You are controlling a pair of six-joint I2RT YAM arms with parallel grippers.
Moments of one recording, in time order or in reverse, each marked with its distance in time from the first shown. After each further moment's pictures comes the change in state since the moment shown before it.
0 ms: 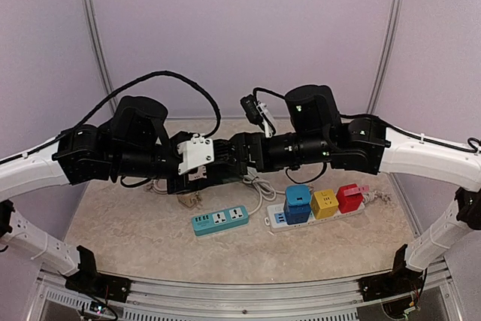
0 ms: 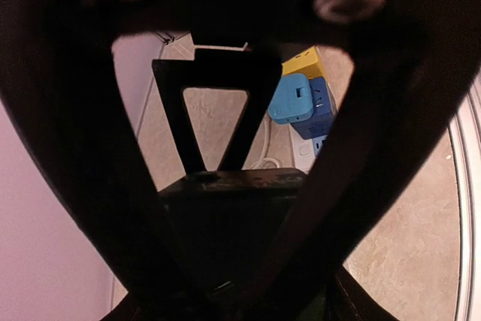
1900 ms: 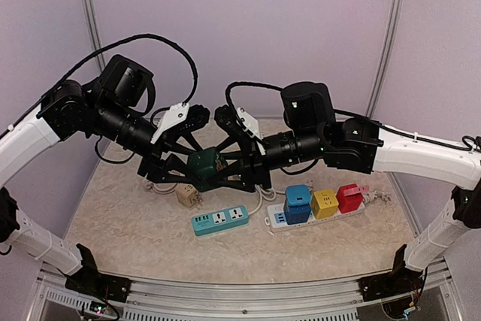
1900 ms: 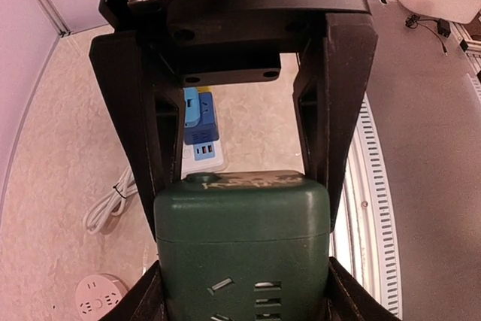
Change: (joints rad) left arm 0.217 0.081 0.333 -0.484 0.558 -0.141; right arm -0.003 0.032 0.023 0.083 -0.283 -0.896
